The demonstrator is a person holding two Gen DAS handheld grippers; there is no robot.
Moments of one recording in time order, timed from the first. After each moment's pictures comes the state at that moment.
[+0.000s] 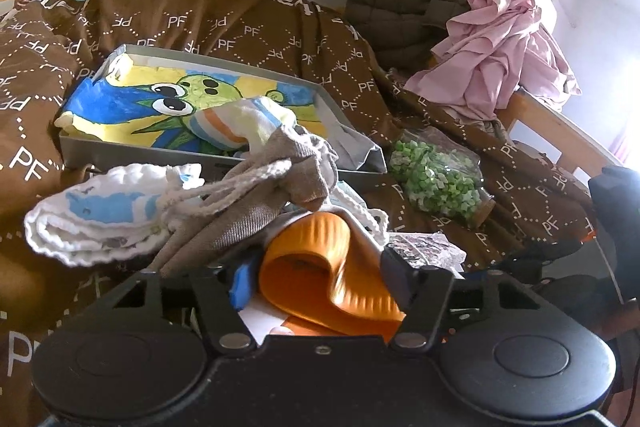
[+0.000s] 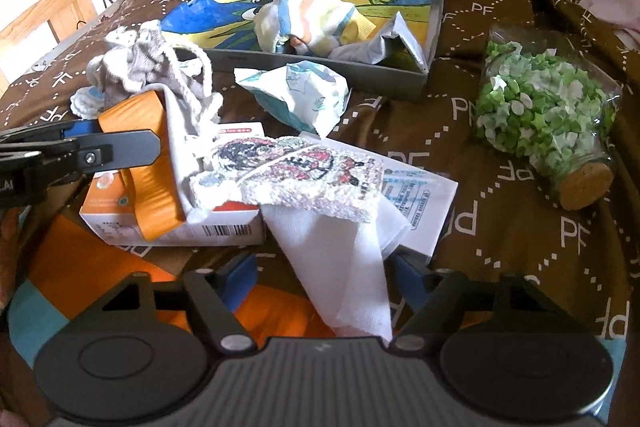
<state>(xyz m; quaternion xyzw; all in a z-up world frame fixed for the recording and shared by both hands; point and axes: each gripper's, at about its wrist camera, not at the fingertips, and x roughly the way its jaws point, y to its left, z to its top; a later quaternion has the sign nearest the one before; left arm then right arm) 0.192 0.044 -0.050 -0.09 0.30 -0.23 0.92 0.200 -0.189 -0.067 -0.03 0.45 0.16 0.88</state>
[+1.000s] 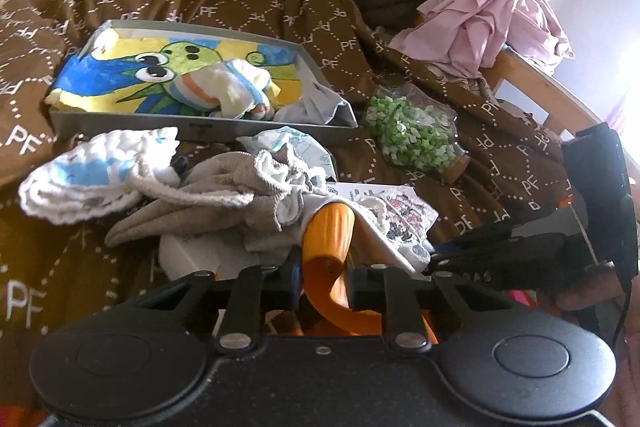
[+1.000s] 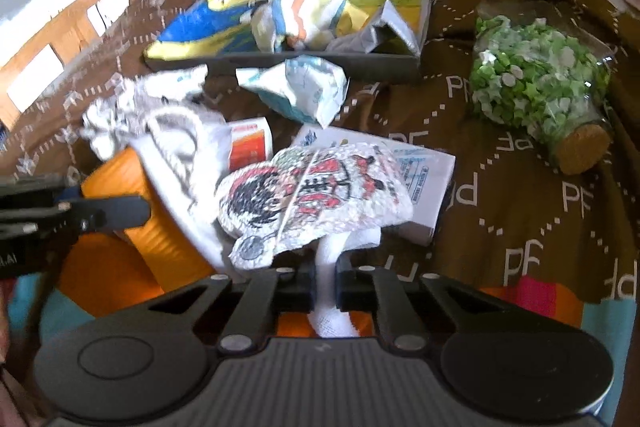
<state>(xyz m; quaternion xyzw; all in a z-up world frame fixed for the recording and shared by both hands) 0.163 0.023 -0.034 -0.07 0.36 -0.23 0.90 0.188 -0.207 -0.055 0.04 0.46 0.17 0.87</state>
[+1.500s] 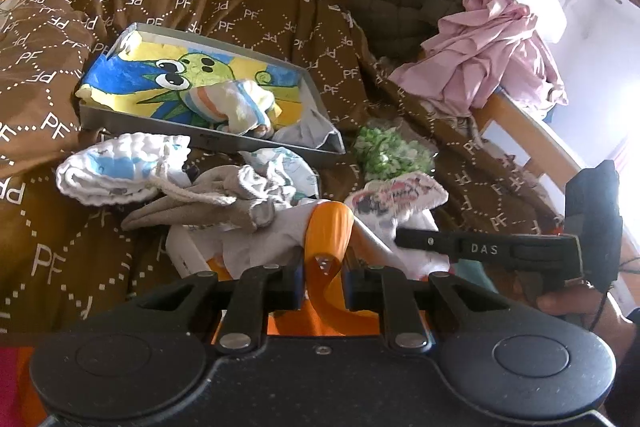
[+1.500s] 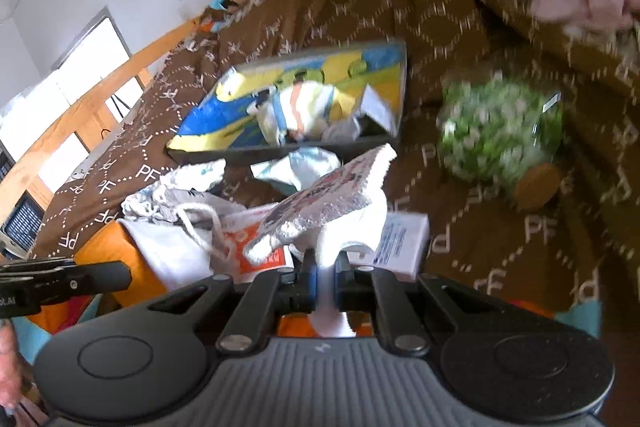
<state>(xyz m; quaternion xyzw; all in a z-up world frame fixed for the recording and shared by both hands) 0.128 0.037 0.003 -0.13 0.35 -0.22 0.90 0.163 -0.235 -0.014 0.09 0.36 0.17 0.91</state>
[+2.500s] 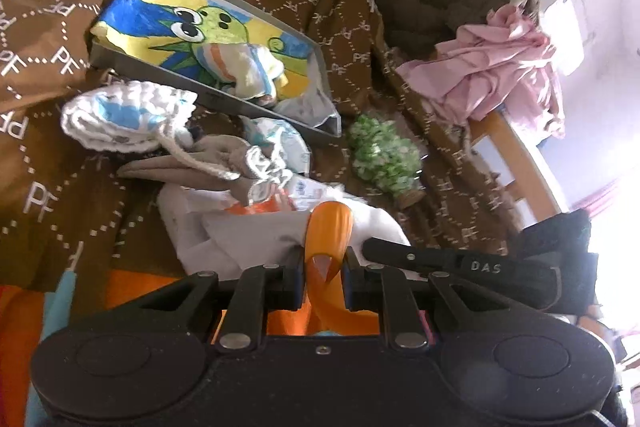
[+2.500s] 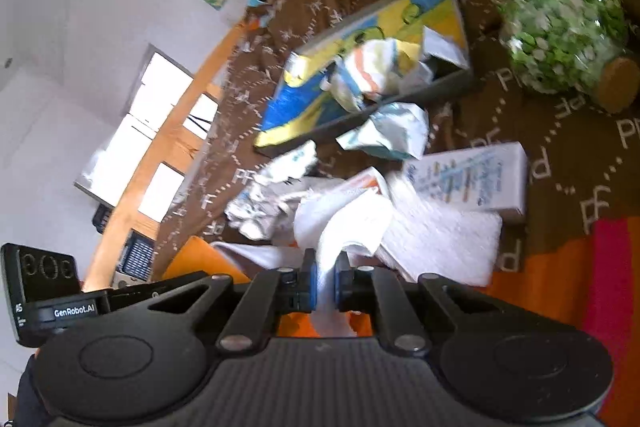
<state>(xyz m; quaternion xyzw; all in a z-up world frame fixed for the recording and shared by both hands) 0.138 0.061 0.013 -0.24 0.41 -0.23 0.85 0.174 -0.245 -0.025 0.27 0.41 0.29 0.82</state>
